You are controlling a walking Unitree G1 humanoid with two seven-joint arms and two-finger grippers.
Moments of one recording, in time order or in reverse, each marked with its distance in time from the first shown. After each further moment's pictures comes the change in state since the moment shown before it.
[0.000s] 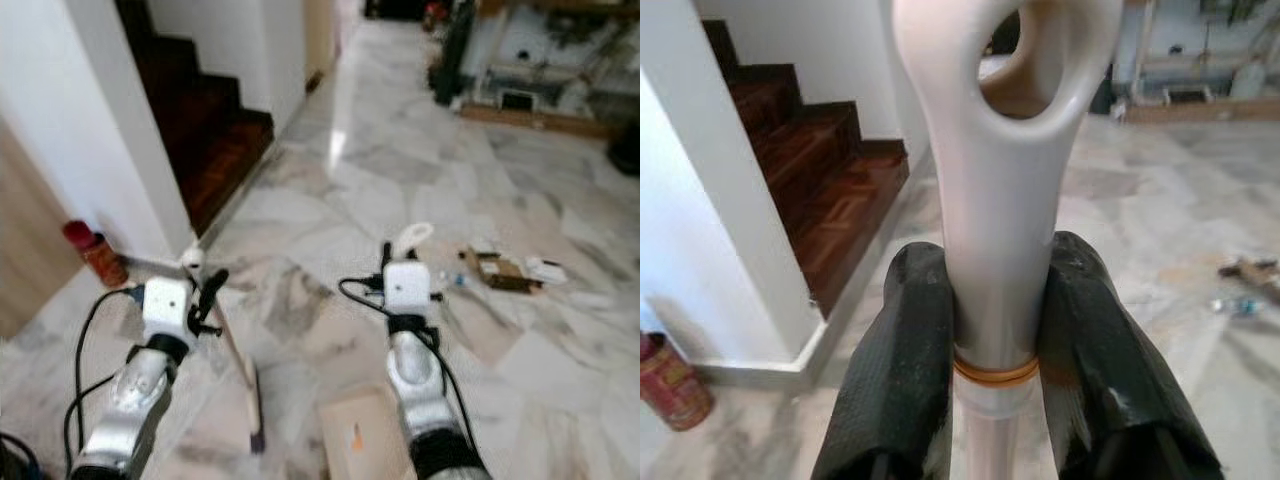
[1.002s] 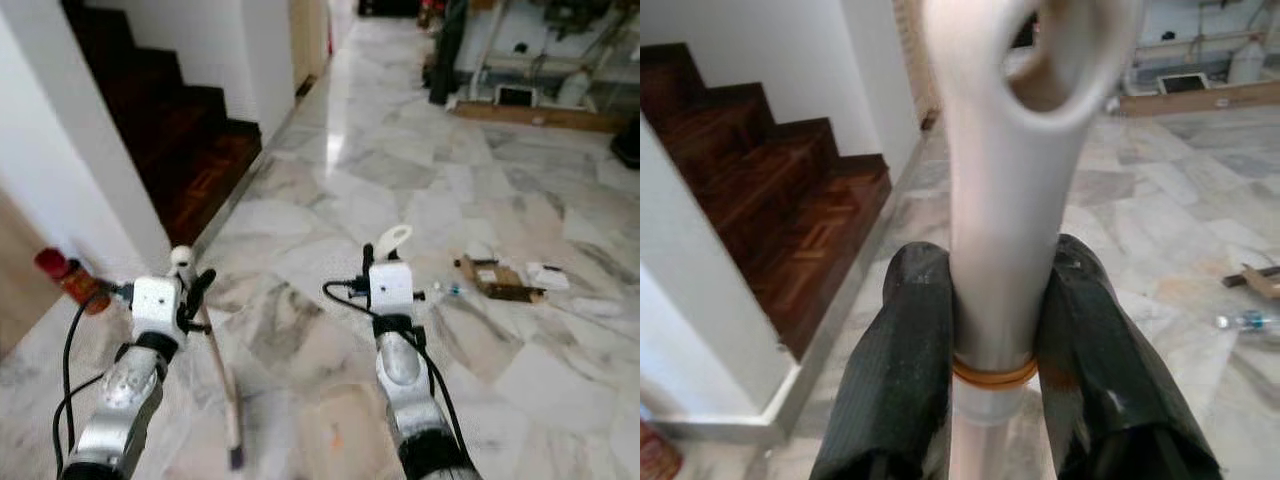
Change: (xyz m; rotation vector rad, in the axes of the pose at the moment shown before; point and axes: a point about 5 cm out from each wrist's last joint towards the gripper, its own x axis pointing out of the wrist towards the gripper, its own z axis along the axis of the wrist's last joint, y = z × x) left arm 0.006 -0.009 0.003 -0.005 -0.004 -0.016; right arm -0.003 -0.018 -0.007 0.007 0.030 -0.062
